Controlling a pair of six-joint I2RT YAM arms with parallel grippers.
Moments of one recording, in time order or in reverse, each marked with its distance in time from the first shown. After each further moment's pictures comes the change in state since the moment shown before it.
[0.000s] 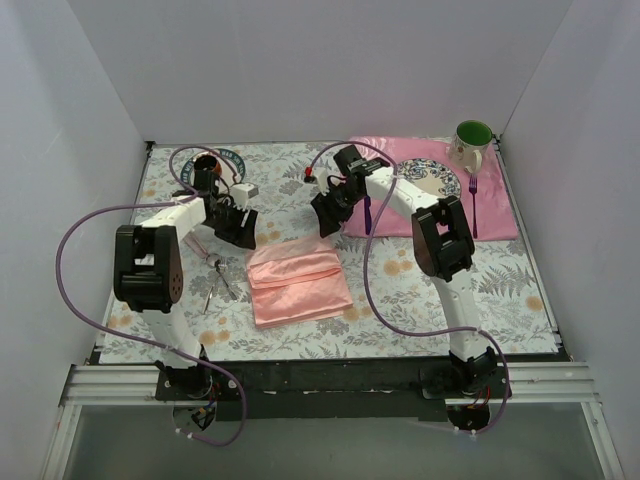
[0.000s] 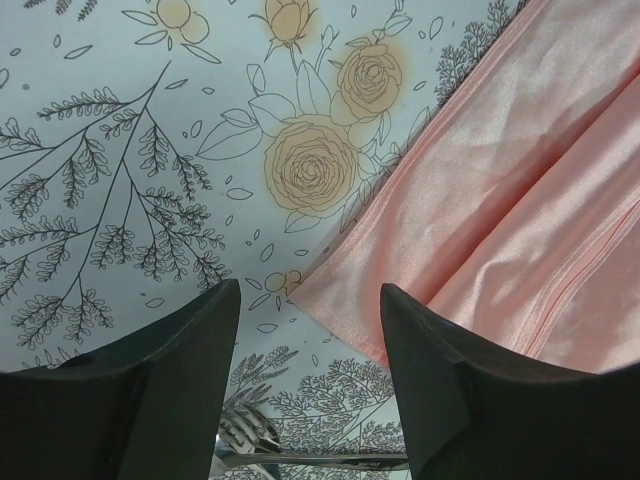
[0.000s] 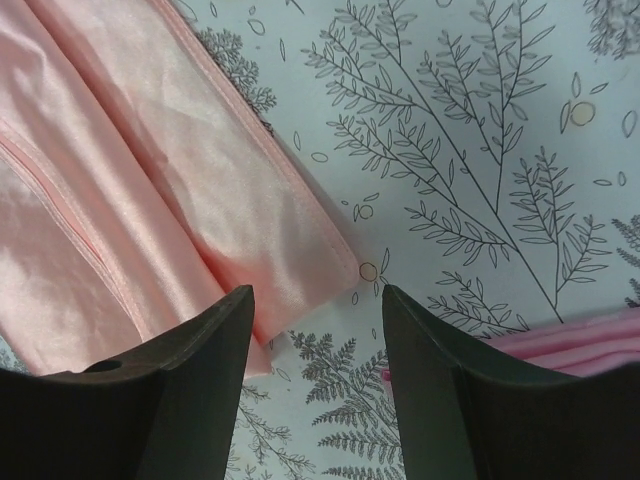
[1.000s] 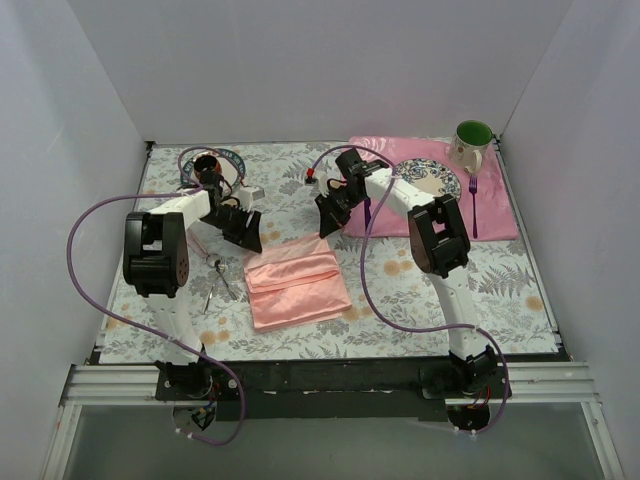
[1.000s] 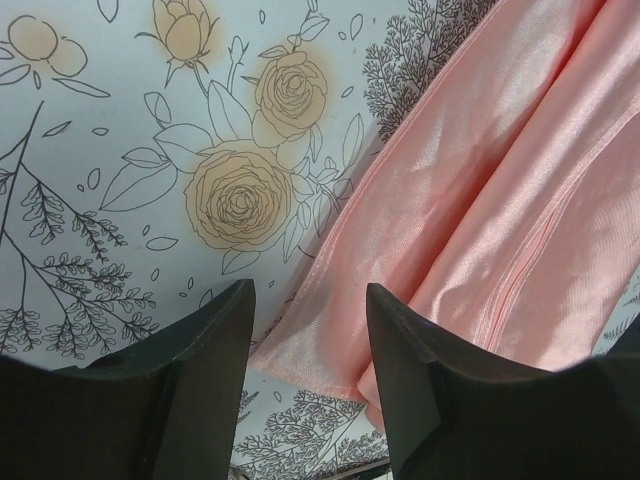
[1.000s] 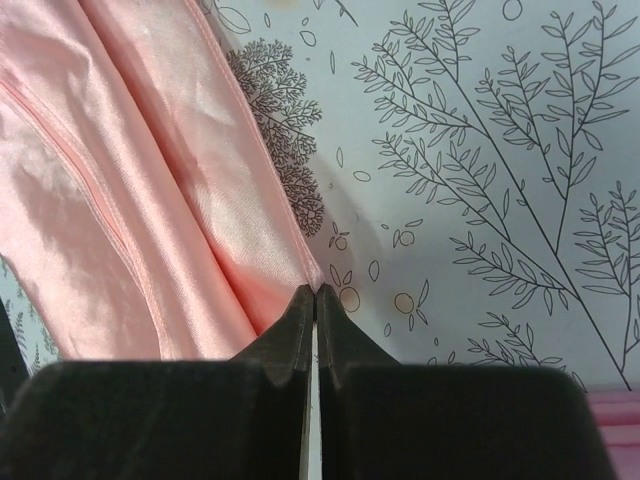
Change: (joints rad) left arm 0.001 0.145 0.108 -0.127 0.168 0.075; right arm -0.019 0.070 0.026 -0.011 -0.152 -0.003
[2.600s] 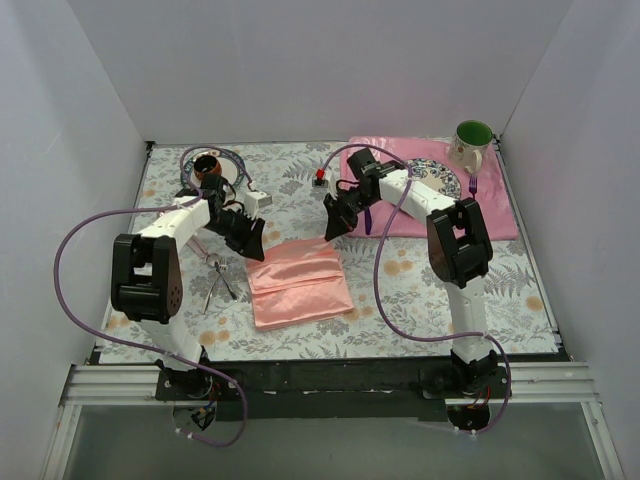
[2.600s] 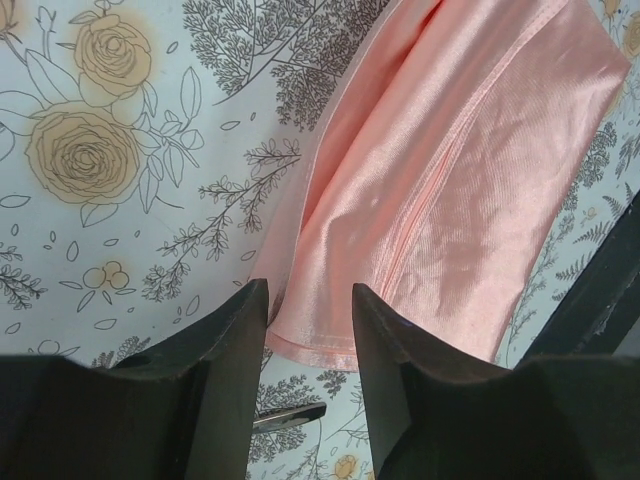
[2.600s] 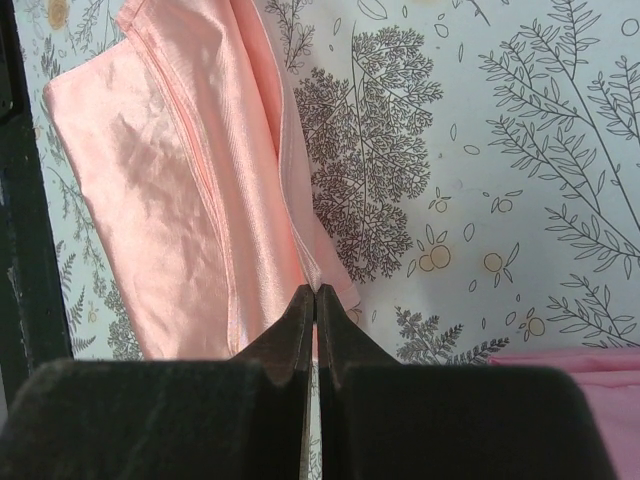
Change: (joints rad) left arm -0.063 -0.222 -0.113 -0.098 0.016 0.071; right arm -0.020 -0.204 -0.212 0.022 -0.120 -0.132
